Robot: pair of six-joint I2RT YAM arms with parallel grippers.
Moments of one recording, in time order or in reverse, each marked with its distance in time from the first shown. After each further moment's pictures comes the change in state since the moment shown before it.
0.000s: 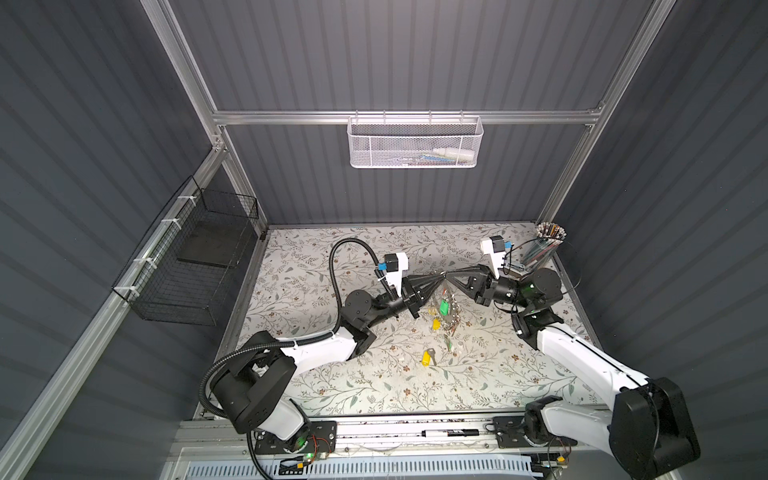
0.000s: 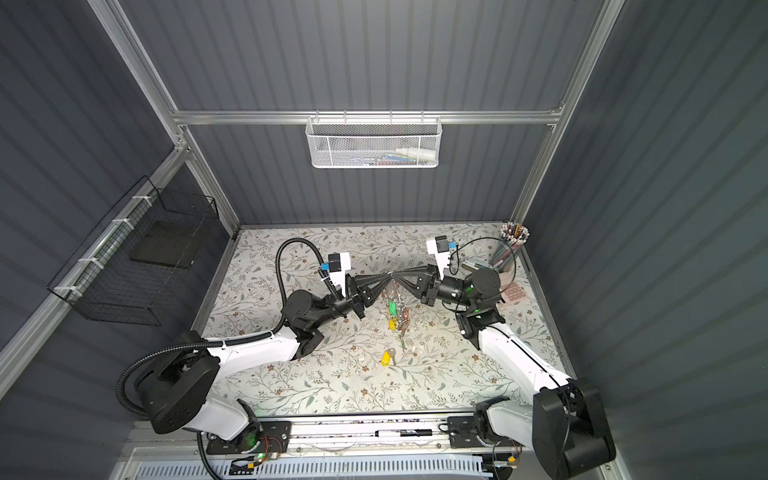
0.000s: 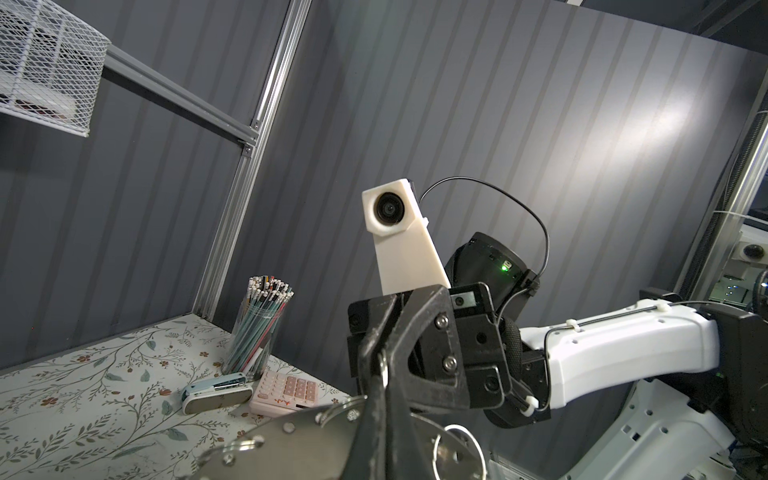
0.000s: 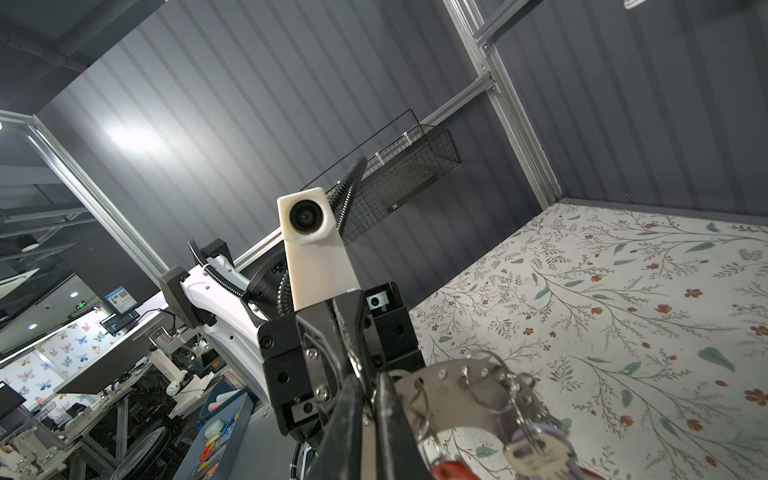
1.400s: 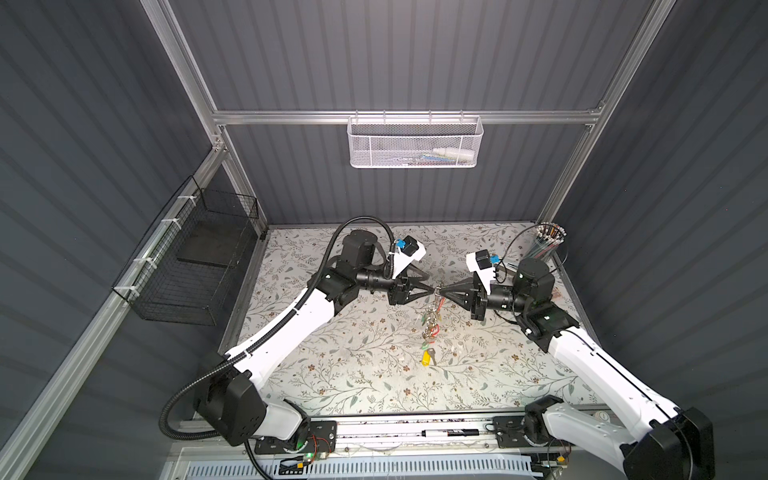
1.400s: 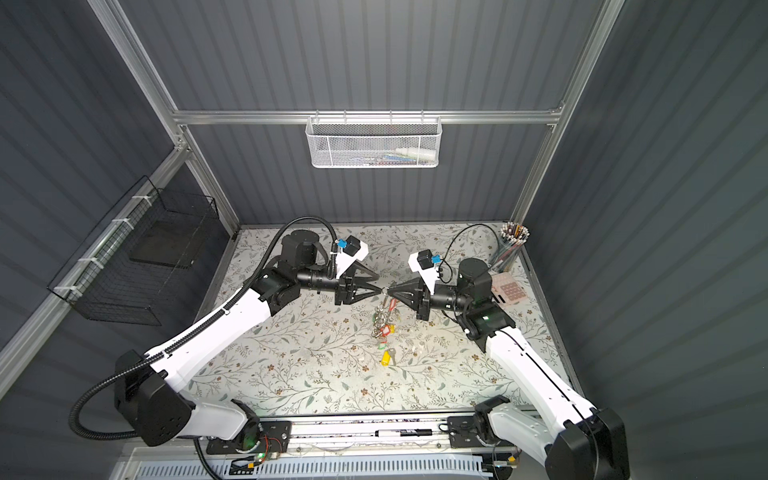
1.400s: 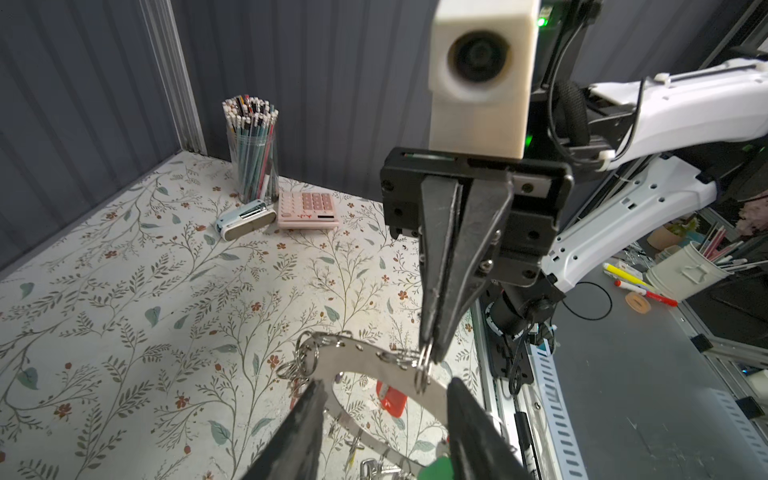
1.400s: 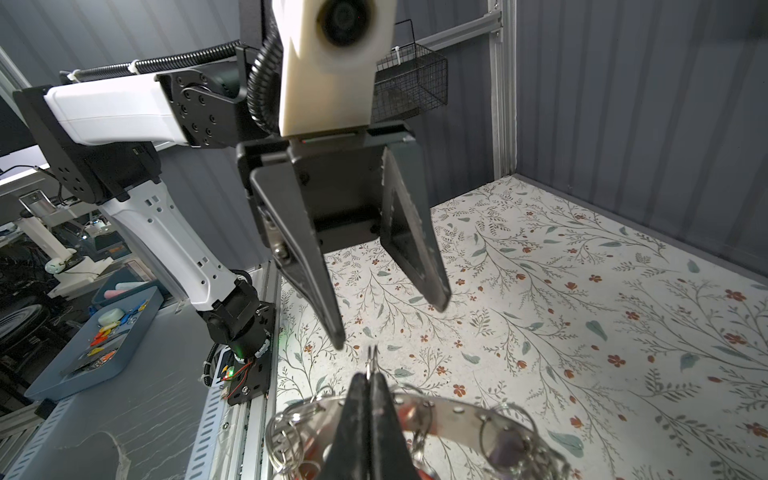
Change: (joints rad) left arm 0.185 -0.074 0.539 -1.516 0.444 0.724; right arm 0.079 -0.130 0.128 -0.747 0.062 -0.739
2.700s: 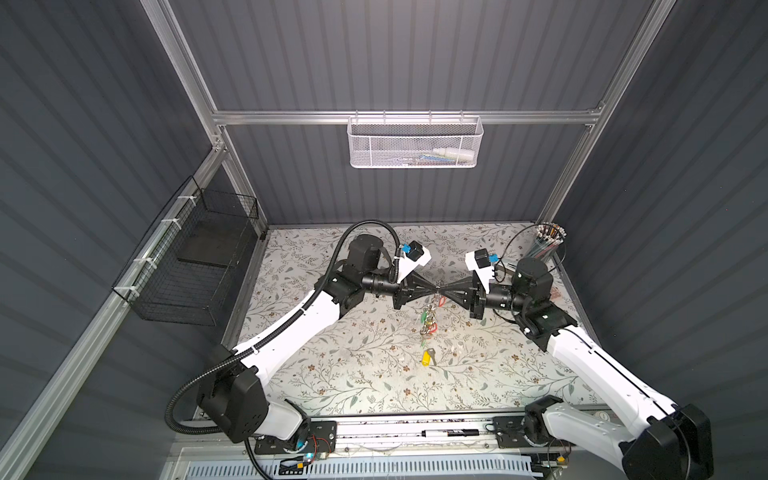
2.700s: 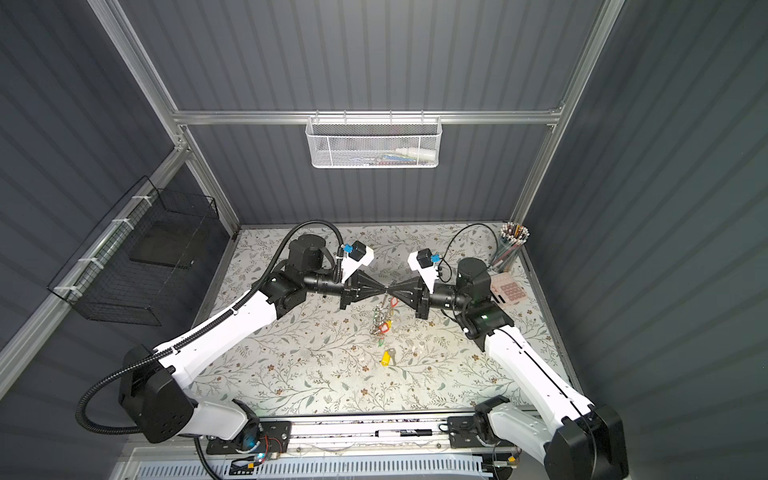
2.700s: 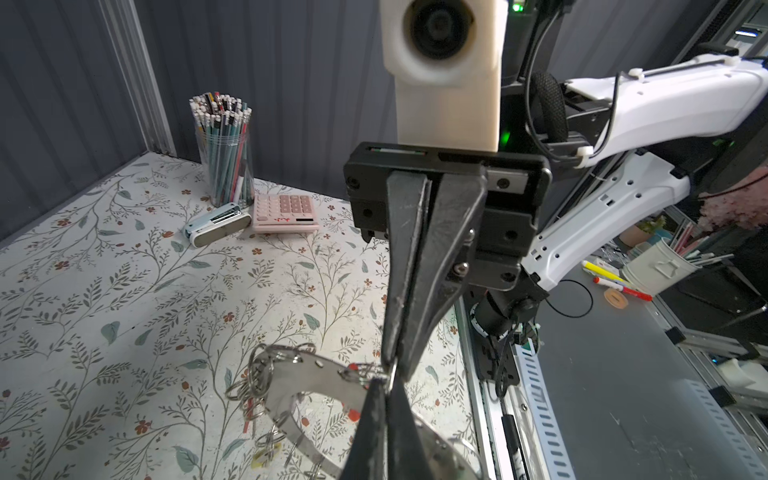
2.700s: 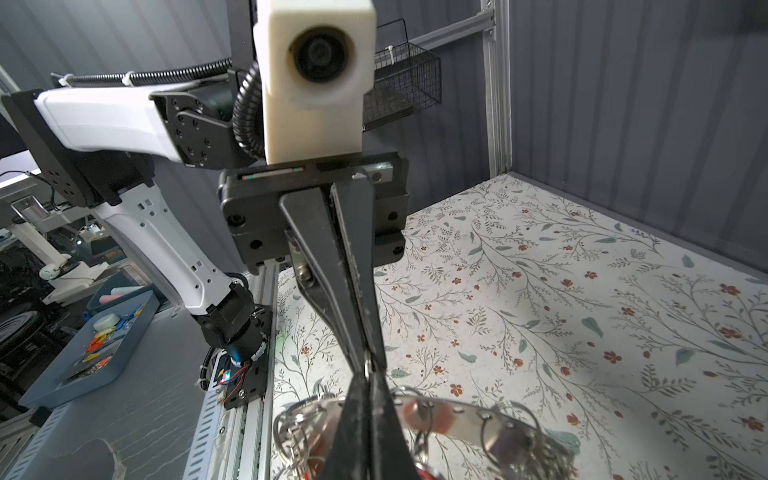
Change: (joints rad) left arm -0.020 -0.011 -0.074 0.152 0.005 -0.079; right arm 0.001 0.015 0.000 0.022 0.012 0.021
